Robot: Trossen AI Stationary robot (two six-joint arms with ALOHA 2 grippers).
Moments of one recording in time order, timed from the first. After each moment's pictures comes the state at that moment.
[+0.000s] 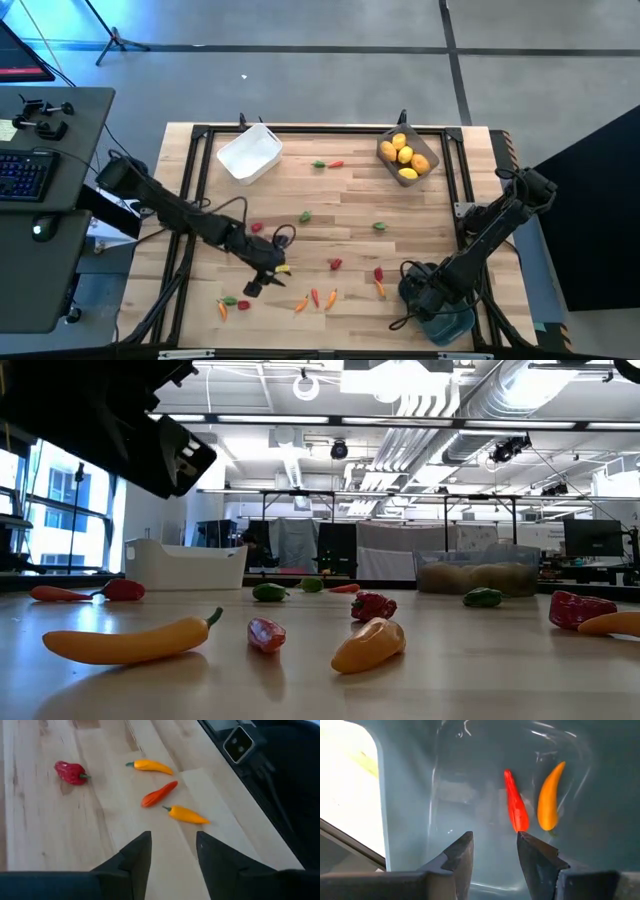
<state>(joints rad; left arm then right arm) -0.43 1.47 0.67 0.10 0.09 -0.14 0.84 1.56 0.94 -0.84 -0.17 1.61</state>
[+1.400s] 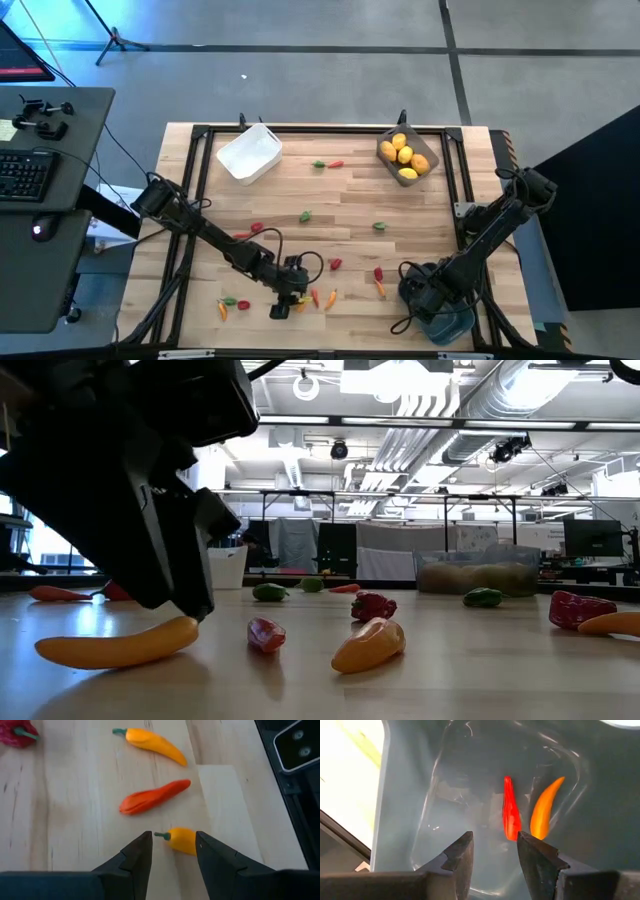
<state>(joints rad) -0.50 1.86 0.94 0.06 0.01 -0.41 0.84 1.56 0.94 -0.86 -0.16 1.46</state>
